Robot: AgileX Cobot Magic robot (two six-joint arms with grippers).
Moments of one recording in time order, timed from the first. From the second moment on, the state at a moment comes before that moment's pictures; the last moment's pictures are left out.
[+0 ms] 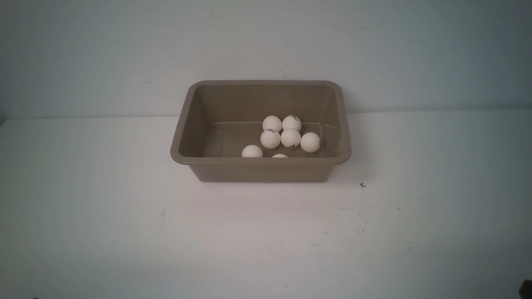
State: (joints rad) right arm 0.10 -0.01 0.02 0.08 0.38 -0.05; left arm 0.06 -0.01 0.03 -0.04 0.39 0.23
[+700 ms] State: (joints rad) right arm 0.10 -0.01 0.02 0.08 0.38 -0.05; left arm 0.01 -0.01 0.03 -0.07 0.38 0.12
